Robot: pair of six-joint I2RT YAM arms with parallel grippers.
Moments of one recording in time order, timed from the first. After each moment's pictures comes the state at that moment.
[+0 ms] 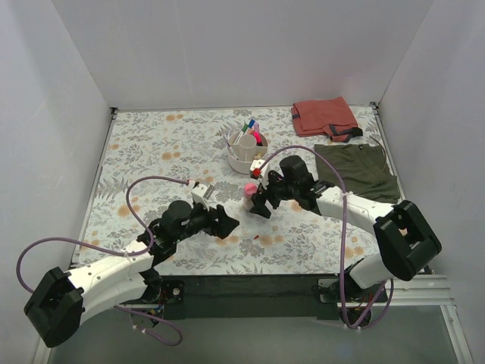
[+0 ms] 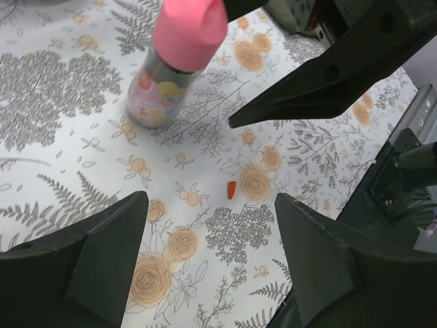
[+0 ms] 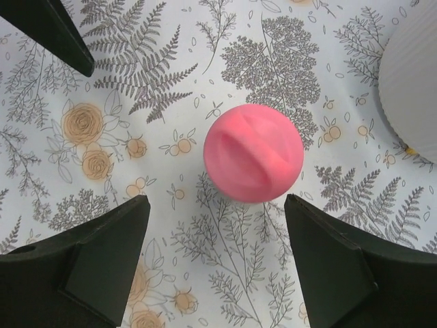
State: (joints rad) left arm -0.75 0.90 0.31 0.29 0.17 -0.44; right arm 0.68 1.44 0.82 -0.03 -0.52 -0.30
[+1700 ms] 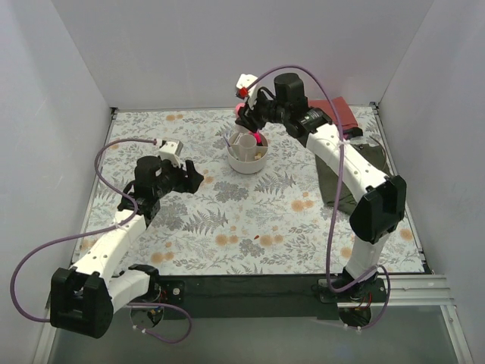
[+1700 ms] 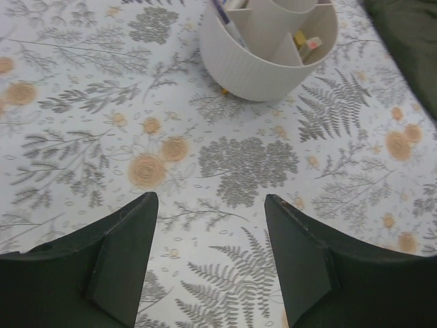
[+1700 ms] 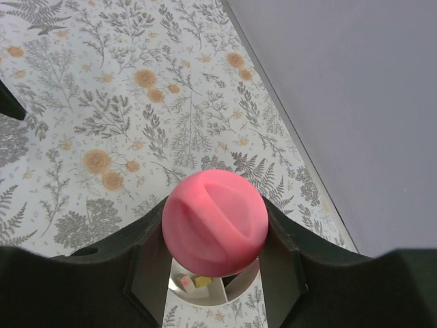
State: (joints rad) left arm -0.26 1.03 0.64 0.01 0.29 -0.18; right arm 0.58 1.78 1.77 -0.33 -0.48 -0.48
